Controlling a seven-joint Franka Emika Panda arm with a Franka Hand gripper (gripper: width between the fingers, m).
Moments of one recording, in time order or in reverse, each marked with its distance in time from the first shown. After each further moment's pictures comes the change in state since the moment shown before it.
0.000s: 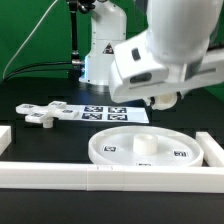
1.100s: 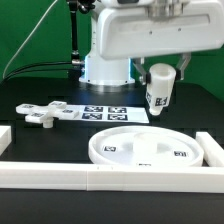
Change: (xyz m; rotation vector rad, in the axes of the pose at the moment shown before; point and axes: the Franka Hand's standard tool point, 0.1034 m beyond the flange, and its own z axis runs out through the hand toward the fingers) arm 0.009 0.016 -0.071 -0.143 0.743 -0.043
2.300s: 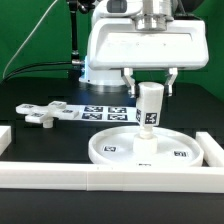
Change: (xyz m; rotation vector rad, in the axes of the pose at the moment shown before) arm -0.006 0.017 0.026 -0.090 0.302 -0.047
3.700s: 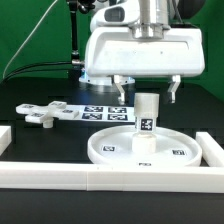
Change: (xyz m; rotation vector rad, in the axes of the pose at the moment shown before) arm -0.002 0.008 0.002 -0.007 -0.006 -0.014
